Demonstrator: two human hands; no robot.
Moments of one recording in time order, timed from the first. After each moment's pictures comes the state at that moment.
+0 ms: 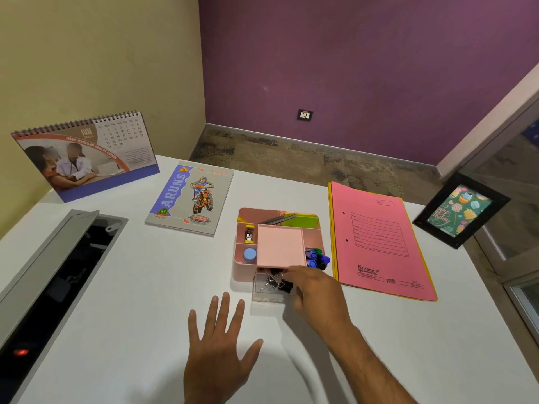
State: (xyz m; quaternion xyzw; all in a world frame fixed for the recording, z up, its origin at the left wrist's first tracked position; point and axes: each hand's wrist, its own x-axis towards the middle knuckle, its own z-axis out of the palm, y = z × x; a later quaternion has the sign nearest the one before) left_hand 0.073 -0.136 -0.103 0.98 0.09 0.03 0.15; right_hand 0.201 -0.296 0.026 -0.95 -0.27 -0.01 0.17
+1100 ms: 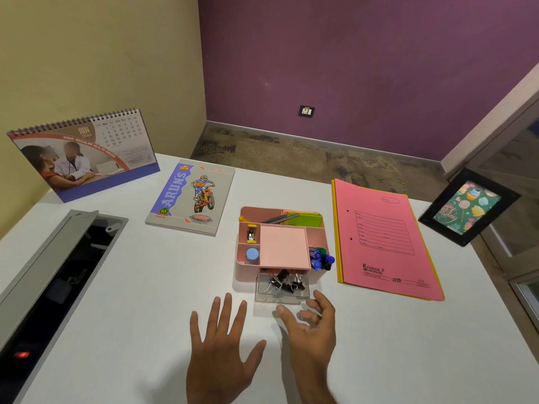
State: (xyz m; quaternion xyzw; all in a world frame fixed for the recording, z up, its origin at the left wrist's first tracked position) left_hand 0.078 -0.137 -0.077 0.98 0.11 -0.04 0.16; right_hand 0.135 -0.267 -0.028 -0.74 0.22 -0.02 0.63
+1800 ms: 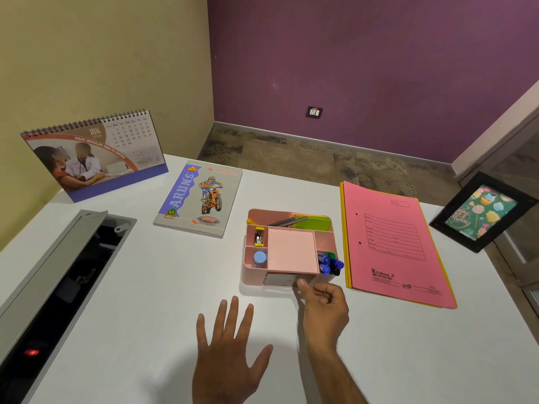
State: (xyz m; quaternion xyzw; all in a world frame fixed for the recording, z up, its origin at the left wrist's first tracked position) left_hand 0.080 -0.137 -0.077 0.98 0.12 -0.05 0.15; right_hand 0.192 -0.269 -0.047 -0.73 0.27 -0.05 0.62
